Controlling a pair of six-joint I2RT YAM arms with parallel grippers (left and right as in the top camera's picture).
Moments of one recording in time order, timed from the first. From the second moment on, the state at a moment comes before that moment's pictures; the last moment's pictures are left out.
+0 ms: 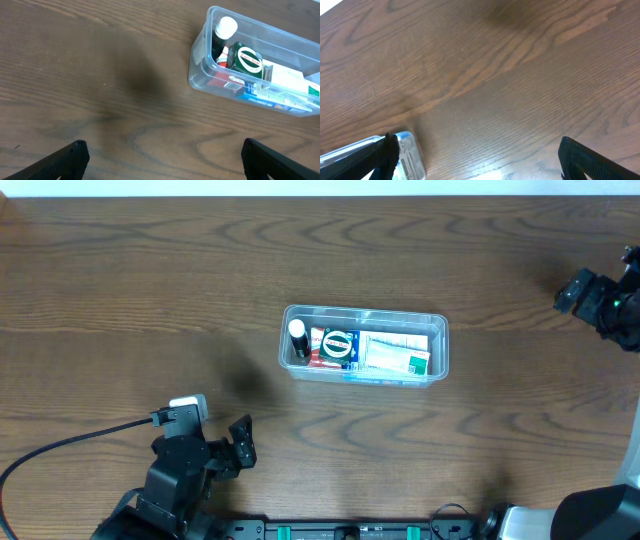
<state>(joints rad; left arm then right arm) -0.48 0.38 0.64 -0.97 -0.22 -0.57 -0.41 1.53 1.52 -1.04 -0.14 0.18</state>
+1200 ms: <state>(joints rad) -0.20 0.03 0.11 -0.19 -0.13 -0.23 -0.41 1.53 1.52 -1.04 -0.14 0.18</state>
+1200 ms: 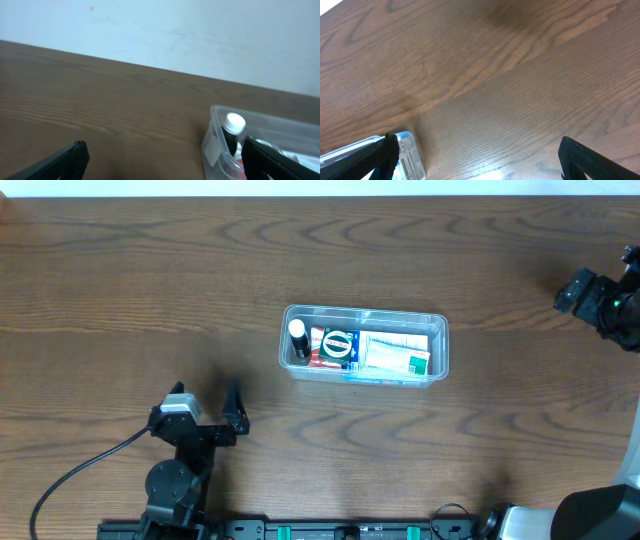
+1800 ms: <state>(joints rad) -0.07 0.01 0.06 -0.18 -0.03 -0.18 -0.41 1.53 1.52 -1.04 -0.14 0.18</state>
